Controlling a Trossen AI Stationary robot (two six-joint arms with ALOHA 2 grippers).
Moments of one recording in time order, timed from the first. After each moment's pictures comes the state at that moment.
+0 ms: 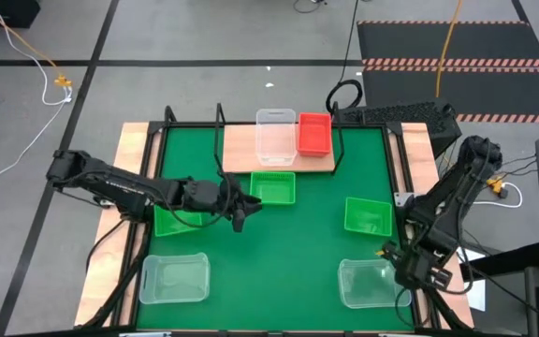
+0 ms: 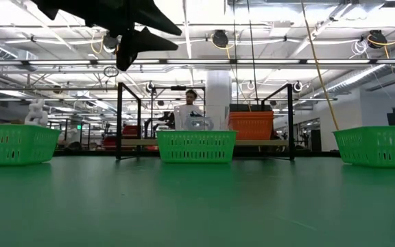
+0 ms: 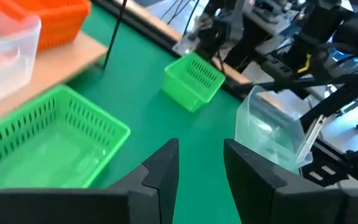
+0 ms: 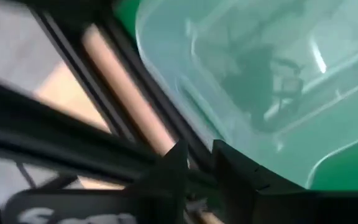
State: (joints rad) left arm -0.14 1.30 0.75 0.22 -0.20 -0.61; right arm 0.99 1.10 0.81 -1.04 -0.34 0.12
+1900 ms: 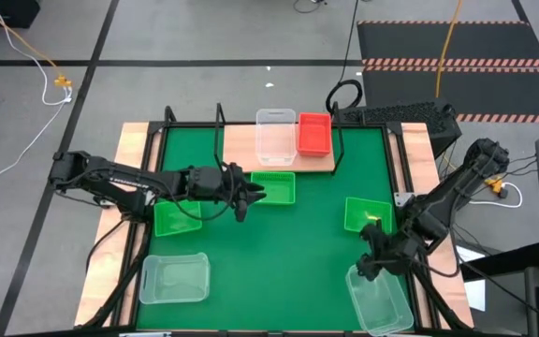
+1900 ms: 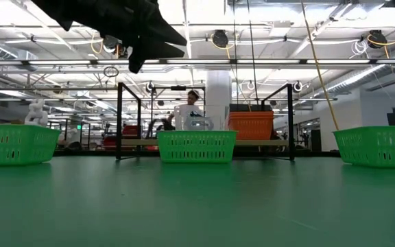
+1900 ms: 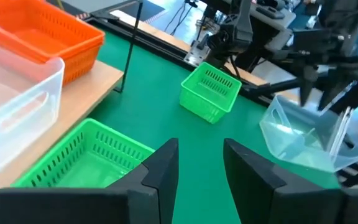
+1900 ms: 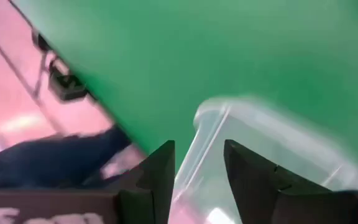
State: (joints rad) left arm -0.01 1.32 0.75 0.26 -0.10 -0.41; right arm 0.77 1.07 0.84 -0.76 0.09 1.70
